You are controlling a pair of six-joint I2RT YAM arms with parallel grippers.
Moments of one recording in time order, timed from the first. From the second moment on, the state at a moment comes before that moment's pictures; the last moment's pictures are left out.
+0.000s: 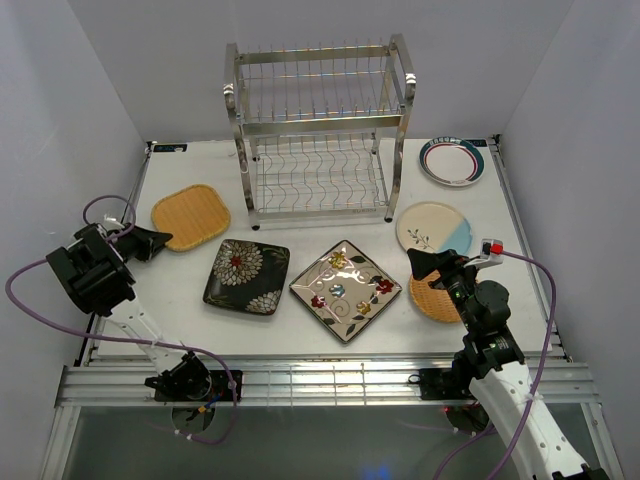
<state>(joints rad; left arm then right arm) 0.70 2.01 0.99 0.17 0.91 -0.52 0.29 0.30 0.15 0.13 -0.04 0.65</state>
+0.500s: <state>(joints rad) 0.66 1.62 0.95 -0.04 0.82 -0.48 0.29 0.29 0.15 0.13 -0.04 0.65</state>
